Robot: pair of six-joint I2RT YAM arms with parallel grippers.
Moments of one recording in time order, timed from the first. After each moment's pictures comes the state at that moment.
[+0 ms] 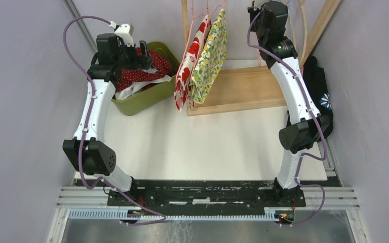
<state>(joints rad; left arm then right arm) -0.04 1.60 1.73 -0.55 0.23 -0.03 0.29 1.93 2.27 -0.33 0.28 -0.21</state>
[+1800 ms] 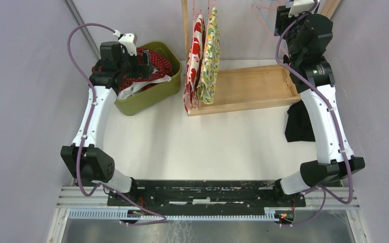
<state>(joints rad) -0.06 1.52 1.62 -0.57 0.18 0.01 0.21 1.52 1.93 -0.26 0.28 -0.24</state>
